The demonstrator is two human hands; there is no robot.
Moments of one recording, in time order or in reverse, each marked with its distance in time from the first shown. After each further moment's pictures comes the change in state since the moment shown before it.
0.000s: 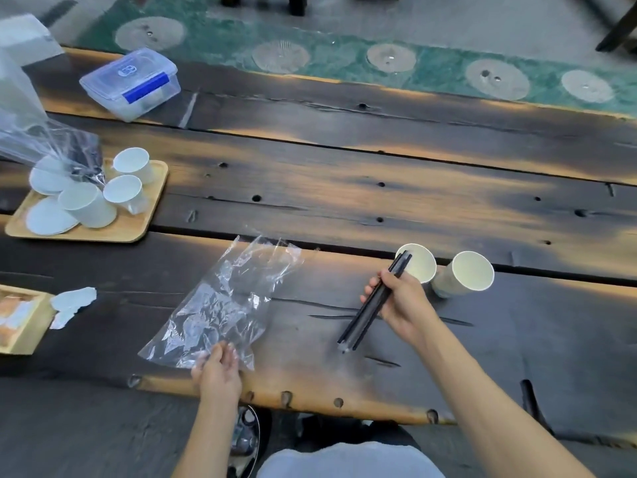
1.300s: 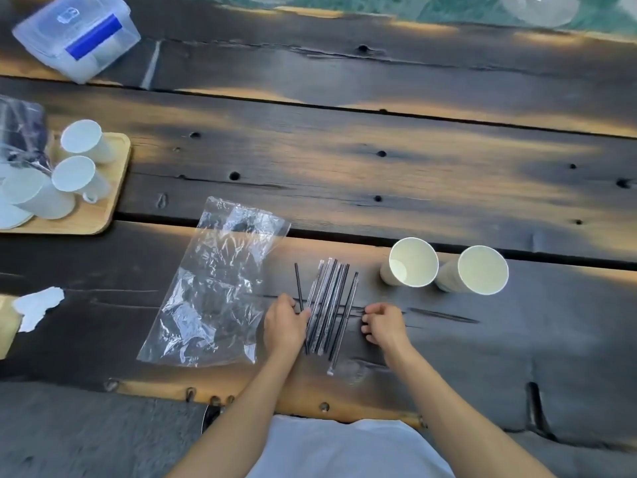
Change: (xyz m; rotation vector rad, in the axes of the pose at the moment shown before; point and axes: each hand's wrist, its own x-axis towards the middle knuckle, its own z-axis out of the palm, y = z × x) left_hand -0.010 -0.099 0.133 1.596 -0.161 0.578; right_hand 0.084 0.075 -0.072 -0.671 0.309 0.222
